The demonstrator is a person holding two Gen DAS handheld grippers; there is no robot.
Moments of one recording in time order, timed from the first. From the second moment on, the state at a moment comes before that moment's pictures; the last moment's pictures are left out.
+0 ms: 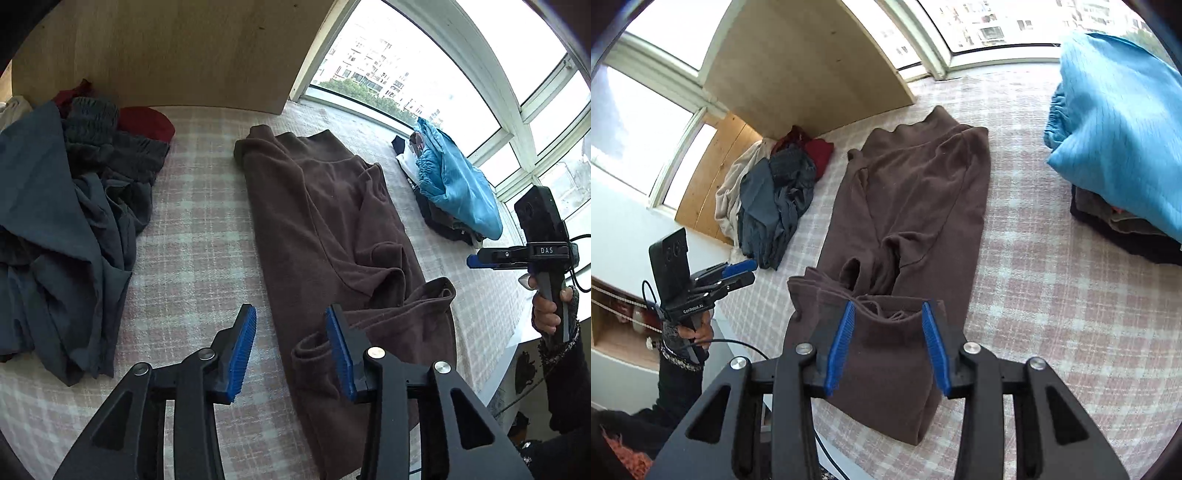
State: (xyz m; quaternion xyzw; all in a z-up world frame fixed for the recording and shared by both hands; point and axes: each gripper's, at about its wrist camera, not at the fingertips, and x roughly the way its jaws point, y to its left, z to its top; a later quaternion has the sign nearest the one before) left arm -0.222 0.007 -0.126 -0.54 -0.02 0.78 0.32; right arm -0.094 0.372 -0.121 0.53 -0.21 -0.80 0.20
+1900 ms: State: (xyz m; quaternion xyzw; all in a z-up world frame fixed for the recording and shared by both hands) left arm -0.463 0.146 -0.208 -0.54 0.13 0.74 0.39; right arm -0.380 0.380 -0.216 0.55 -0.07 -0.82 0.14
